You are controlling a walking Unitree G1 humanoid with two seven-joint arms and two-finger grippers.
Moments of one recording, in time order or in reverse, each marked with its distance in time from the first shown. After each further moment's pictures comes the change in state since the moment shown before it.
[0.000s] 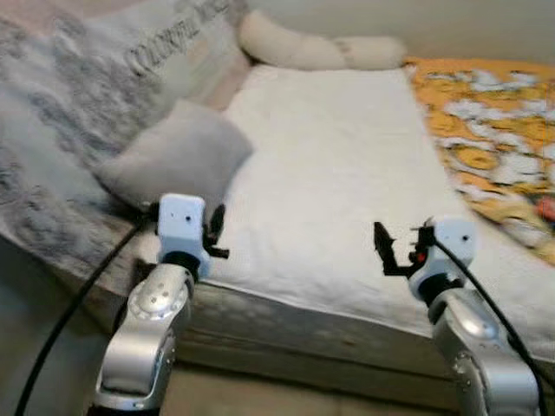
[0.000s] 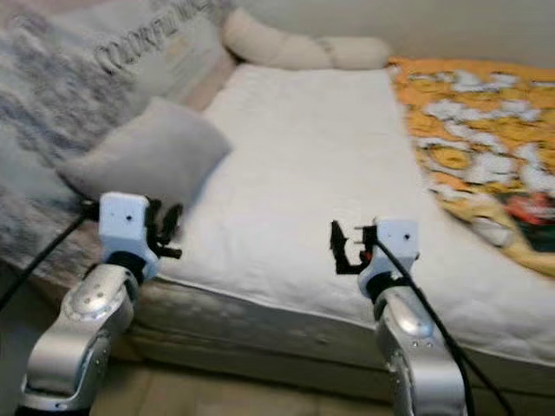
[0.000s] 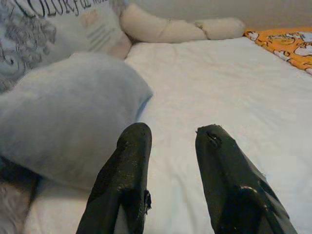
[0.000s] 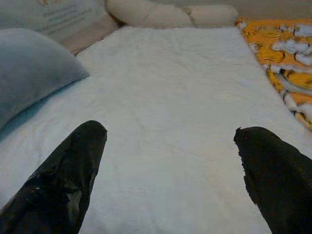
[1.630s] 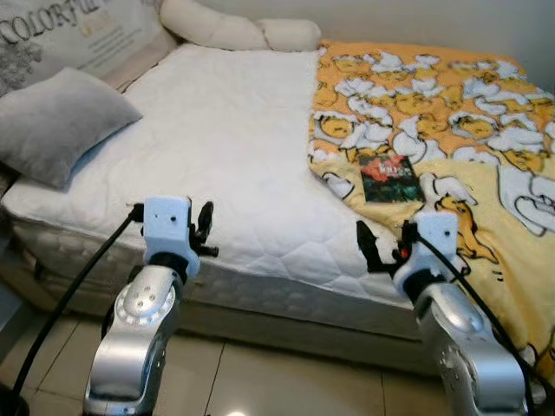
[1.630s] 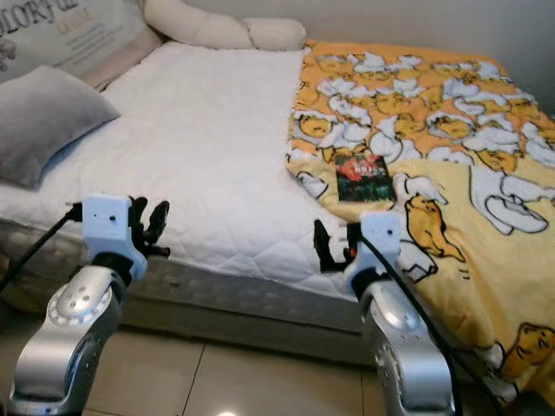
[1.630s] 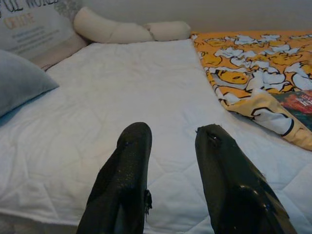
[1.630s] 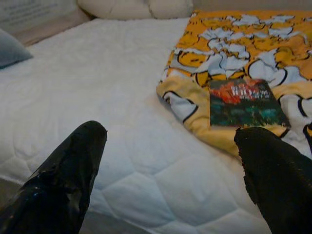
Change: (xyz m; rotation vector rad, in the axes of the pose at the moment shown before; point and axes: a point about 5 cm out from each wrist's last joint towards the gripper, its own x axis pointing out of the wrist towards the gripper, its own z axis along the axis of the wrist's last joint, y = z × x) left arm -0.005 0.010 0.004 -0.004 -0.037 0.025; right arm 0.008 0.011 0.006 0.007 -0.005 0.061
